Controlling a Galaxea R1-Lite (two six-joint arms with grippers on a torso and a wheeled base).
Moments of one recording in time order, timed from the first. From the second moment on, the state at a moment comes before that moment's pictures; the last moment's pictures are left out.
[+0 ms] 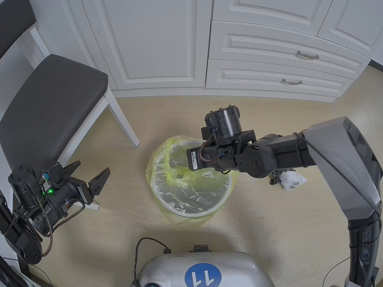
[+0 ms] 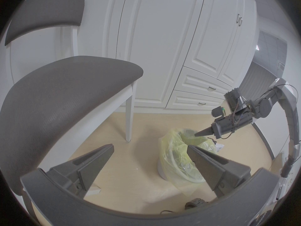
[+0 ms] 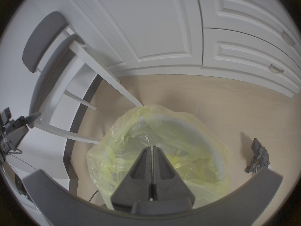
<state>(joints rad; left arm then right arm) -0.17 1.72 -0.13 -1.53 -0.14 -0.07 0.66 2.33 -1.70 -0.13 -0.08 0.16</state>
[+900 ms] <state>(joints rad) -0.07 1.80 -0.12 -1.53 -0.28 -0.11 0.78 2.41 -1.81 0.19 0.09 0.18</state>
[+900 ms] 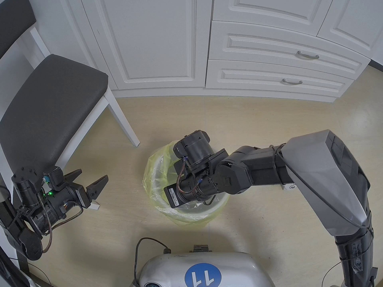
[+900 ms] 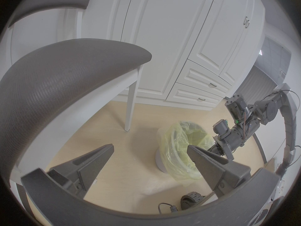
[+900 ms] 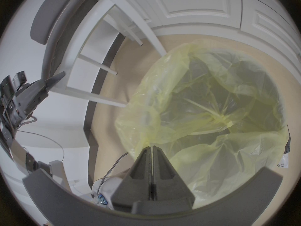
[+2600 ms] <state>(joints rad) -0.09 1.87 -0.12 -1.53 -0.28 -0.11 0.65 2.32 -1.70 0.31 0.08 0.03</state>
